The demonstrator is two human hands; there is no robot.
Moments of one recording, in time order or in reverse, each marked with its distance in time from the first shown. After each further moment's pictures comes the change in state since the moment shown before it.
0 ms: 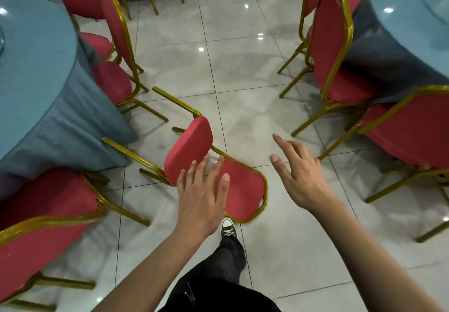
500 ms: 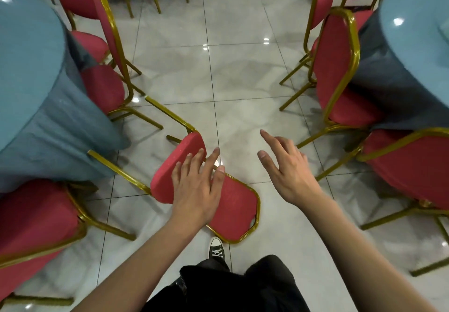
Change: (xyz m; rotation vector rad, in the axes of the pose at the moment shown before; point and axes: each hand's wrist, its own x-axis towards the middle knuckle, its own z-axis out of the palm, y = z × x) left_hand 0.140 0.045 -0.001 -0.005 0.039 -0.061; right_hand 0.144 0.019 -0.037 -0.030 -0.053 -0.085
